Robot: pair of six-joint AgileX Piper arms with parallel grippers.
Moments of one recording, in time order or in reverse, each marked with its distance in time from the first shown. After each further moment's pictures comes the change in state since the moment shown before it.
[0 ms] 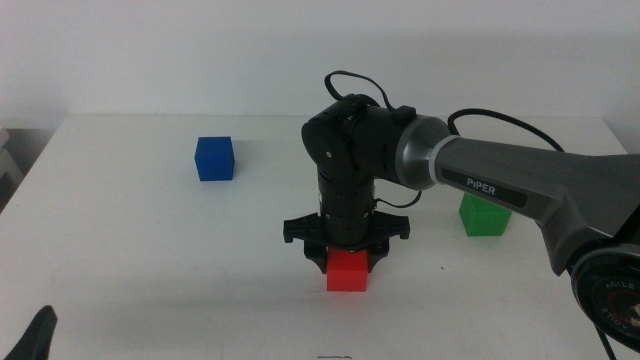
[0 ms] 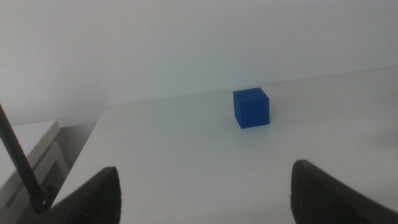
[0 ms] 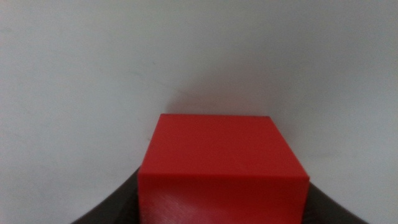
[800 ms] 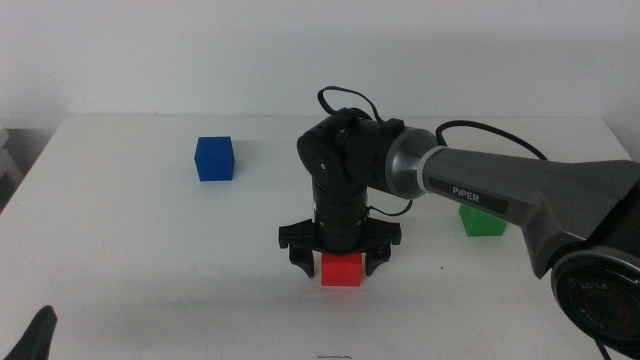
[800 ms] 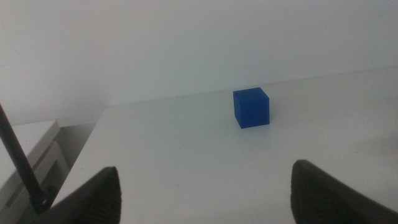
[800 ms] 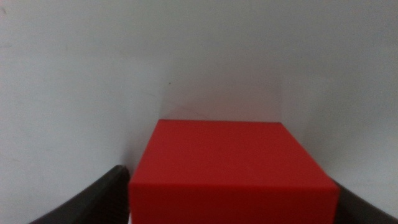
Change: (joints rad) left arm 0.000 0.000 0.000 0.000 0.000 0.000; right arm 0.003 0.042 -0.009 0.001 -0.053 -0.001
